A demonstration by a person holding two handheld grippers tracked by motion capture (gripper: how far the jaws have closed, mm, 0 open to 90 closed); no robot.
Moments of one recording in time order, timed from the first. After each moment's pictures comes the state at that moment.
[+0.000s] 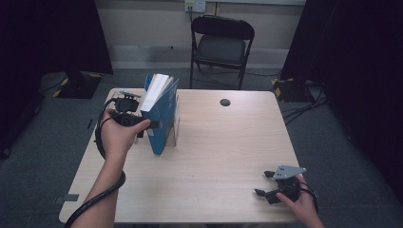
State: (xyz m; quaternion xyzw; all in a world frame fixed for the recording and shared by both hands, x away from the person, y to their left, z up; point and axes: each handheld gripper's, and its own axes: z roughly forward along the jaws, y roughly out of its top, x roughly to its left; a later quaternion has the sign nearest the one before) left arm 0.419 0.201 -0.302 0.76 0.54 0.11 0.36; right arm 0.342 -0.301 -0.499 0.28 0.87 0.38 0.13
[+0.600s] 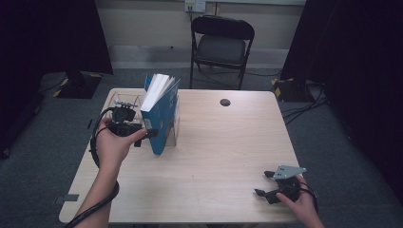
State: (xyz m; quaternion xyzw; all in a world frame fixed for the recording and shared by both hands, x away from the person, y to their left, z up) left arm 0.402 0.209 -0.319 0.76 0.52 0.09 0.37; right arm 0.342 -0.301 -0.499 0.28 0.87 0.38 0.13
